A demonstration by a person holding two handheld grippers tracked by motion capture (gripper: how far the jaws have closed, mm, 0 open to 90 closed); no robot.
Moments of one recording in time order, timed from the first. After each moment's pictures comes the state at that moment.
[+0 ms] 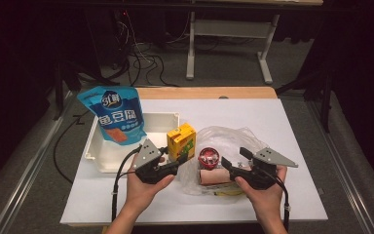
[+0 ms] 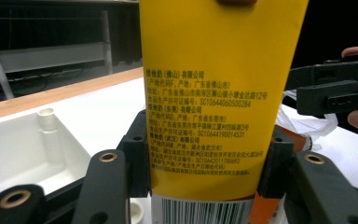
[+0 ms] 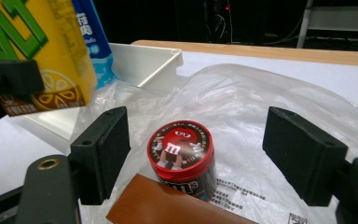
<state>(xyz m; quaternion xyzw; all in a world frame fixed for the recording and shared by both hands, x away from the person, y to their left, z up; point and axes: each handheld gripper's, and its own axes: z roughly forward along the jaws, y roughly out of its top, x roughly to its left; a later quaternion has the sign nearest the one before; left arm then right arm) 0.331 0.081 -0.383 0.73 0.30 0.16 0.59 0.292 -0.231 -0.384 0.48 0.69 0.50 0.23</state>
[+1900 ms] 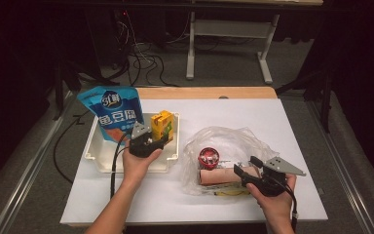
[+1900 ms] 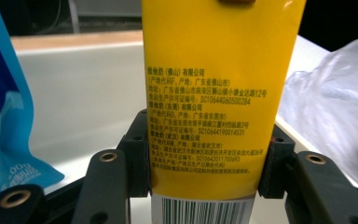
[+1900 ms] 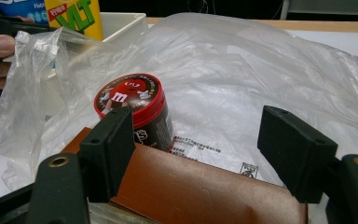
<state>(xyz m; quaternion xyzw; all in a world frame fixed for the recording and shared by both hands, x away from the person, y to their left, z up) 0.436 0.110 -0.448 0.73 0.43 0.17 0.50 0.285 -0.265 -0.419 0.49 0.69 0.47 0.23</state>
